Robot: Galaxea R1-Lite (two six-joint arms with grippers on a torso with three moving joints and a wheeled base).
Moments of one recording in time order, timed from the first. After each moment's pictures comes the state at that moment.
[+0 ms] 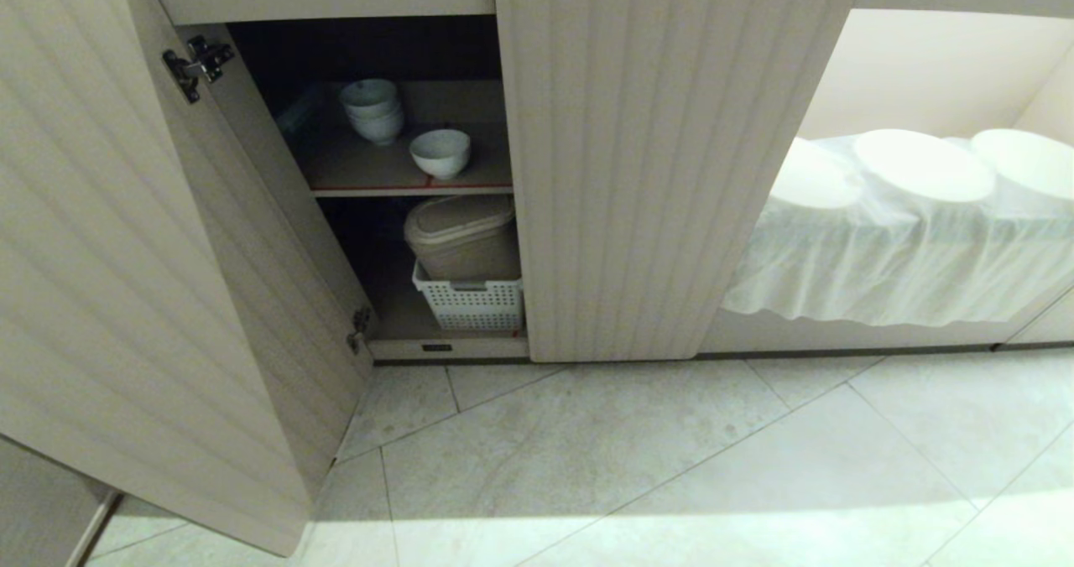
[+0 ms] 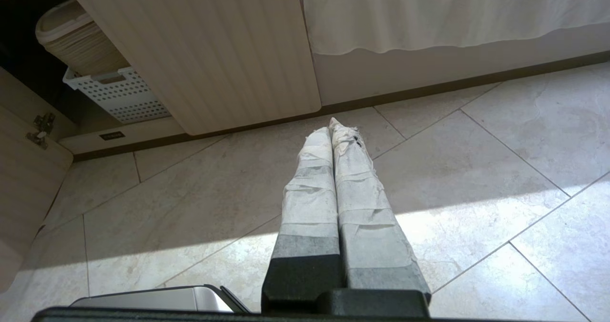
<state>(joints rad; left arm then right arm) -0.01 0.00 -0.01 0.02 -0.02 0.02 0.01 0.00 0.00 -0.01 -0.05 0.19</state>
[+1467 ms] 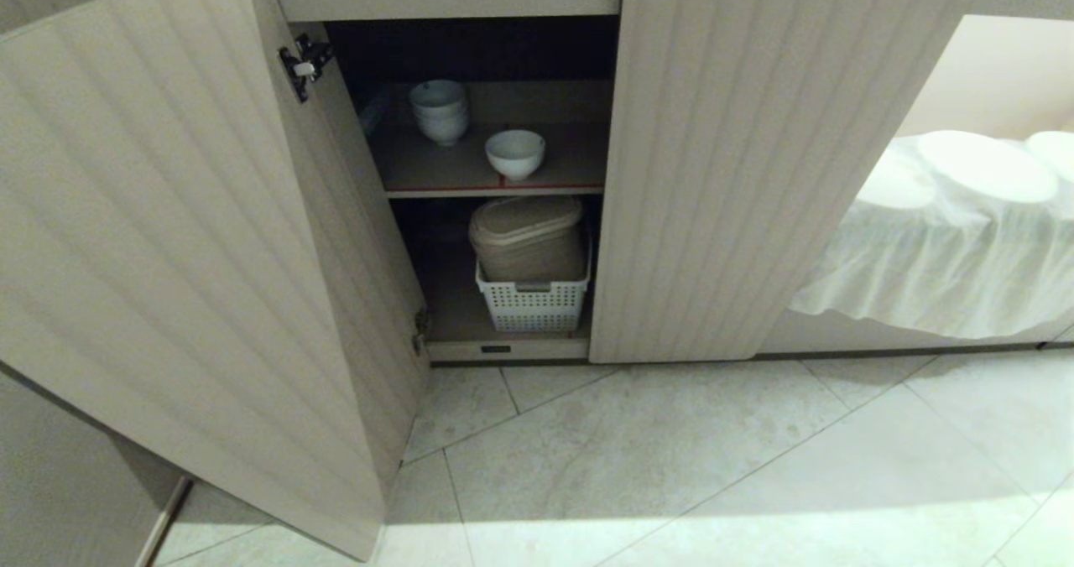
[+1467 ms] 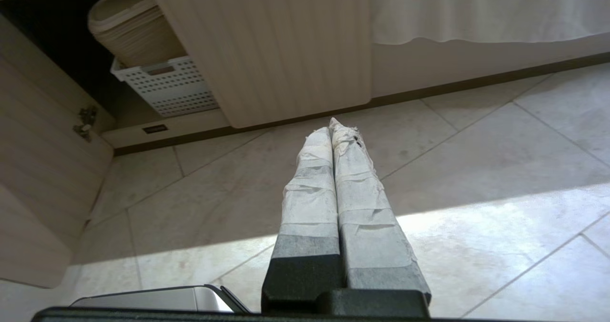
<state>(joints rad) -0.01 0.00 -0.01 0.02 -0.02 0.02 0.01 0.00 0.00 -0.01 -0.05 0.19</state>
